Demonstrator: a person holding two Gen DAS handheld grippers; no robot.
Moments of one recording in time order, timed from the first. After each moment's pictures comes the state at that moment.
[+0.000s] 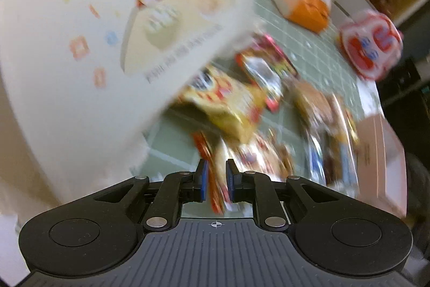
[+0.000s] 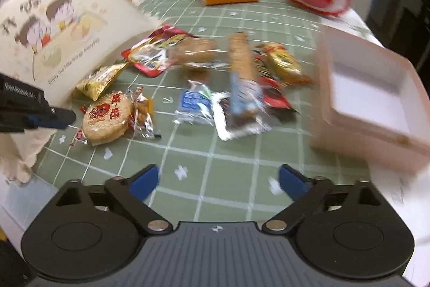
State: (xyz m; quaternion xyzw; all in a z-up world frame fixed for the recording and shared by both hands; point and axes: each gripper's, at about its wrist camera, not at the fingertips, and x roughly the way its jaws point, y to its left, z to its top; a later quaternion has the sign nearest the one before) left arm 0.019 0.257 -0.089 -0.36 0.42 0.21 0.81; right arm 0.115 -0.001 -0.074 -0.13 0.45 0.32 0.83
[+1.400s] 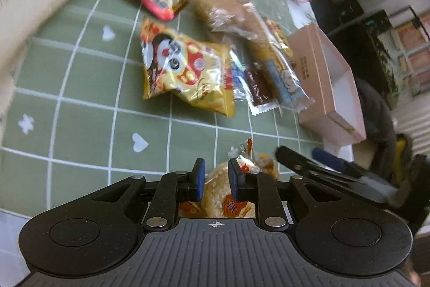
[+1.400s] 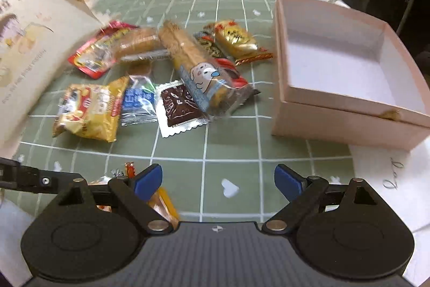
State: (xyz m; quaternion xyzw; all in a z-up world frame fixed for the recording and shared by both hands) left arm 0.048 0.167 -0.114 -0.34 0.49 0.01 0.80; right arm 0.146 -0.047 -0.101 -0.08 0.48 0.25 0.84
